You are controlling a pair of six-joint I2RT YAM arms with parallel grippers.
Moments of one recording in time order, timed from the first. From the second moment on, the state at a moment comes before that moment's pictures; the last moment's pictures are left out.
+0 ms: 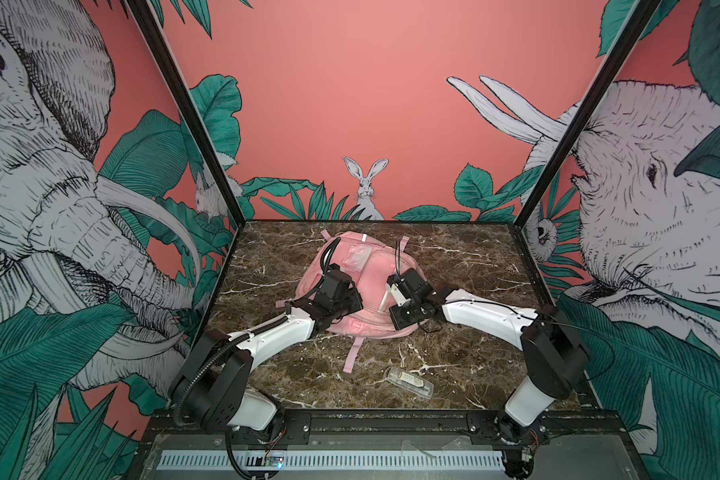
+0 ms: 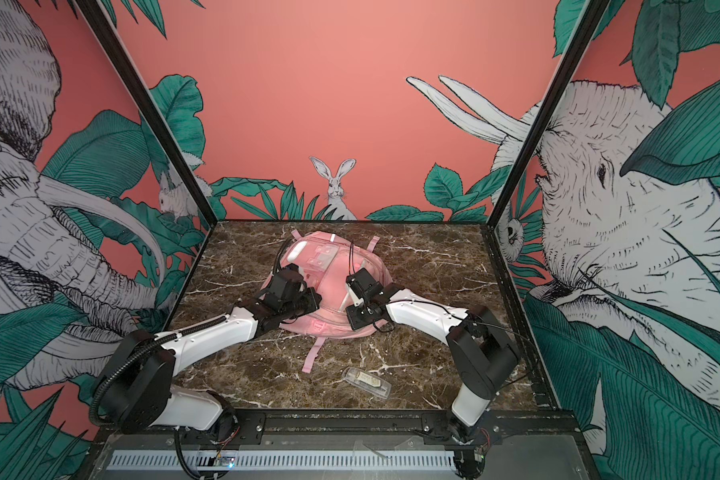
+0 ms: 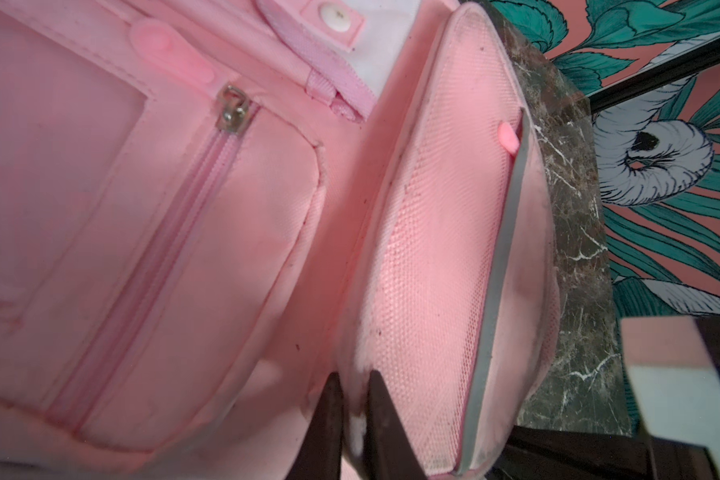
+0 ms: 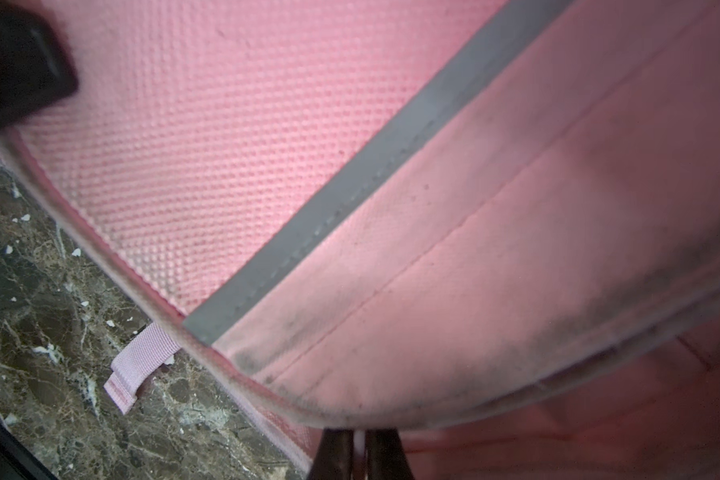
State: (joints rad) left arm -0.63 1.42 0.78 -0.09 0.02 -0.81; right arm 0.76 1.67 1.11 -0.53 -0.11 0.29
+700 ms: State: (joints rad) left arm -0.63 1.44 0.79 -0.09 0.01 -0.85; right arm 0.90 1.67 1.15 -0.45 -0.09 0.42
